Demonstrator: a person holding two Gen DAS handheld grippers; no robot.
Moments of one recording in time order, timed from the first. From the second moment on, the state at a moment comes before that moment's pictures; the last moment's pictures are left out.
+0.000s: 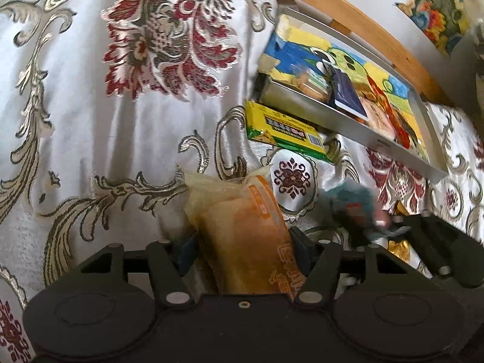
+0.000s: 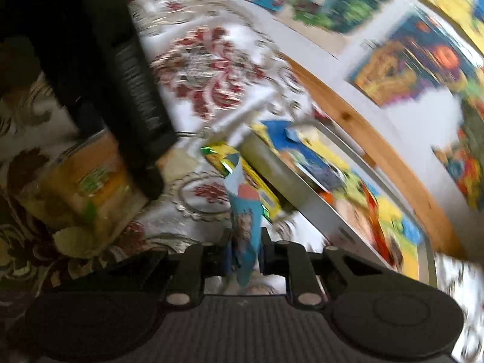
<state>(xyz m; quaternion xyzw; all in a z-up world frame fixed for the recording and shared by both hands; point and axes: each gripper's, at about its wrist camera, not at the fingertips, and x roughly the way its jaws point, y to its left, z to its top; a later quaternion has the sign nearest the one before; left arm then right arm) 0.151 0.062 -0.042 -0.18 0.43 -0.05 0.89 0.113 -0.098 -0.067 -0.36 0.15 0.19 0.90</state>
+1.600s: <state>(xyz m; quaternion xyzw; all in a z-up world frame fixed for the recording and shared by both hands) 0.187 -0.032 0.050 -0.21 0.30 -0.12 0.92 0.153 -0.235 0.040 -0.10 0.13 0.08 0.98</state>
